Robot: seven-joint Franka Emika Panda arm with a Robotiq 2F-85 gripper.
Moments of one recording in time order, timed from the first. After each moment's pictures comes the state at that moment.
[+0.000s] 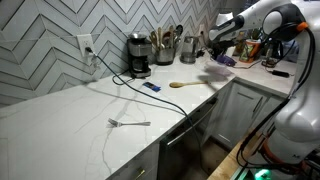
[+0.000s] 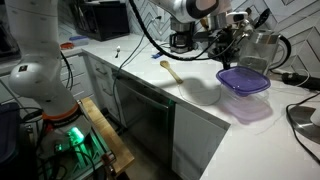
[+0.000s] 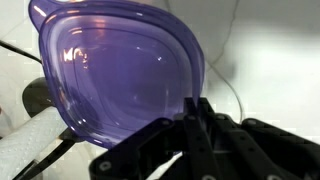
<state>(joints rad) -0.27 0.32 -0.29 -1.68 -0.17 2.29 -0.11</state>
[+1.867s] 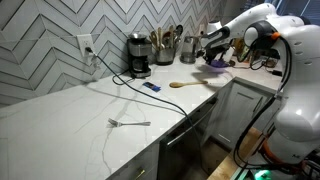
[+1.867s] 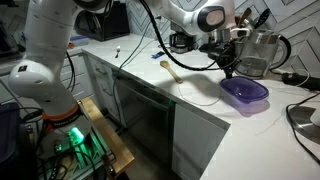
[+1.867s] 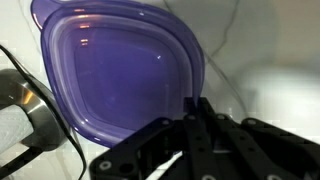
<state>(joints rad) -0.29 0.55 -0.27 -1.47 -0.17 2.23 -0.12</state>
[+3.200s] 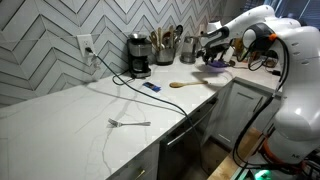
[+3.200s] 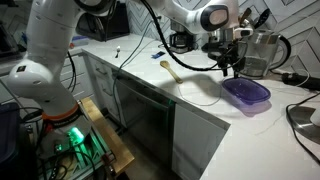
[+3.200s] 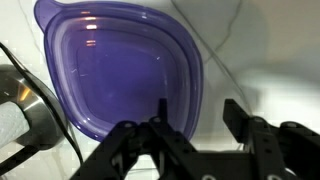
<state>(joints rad) -0.32 0.58 -0.24 -1.40 -0.15 2.19 -0.15</state>
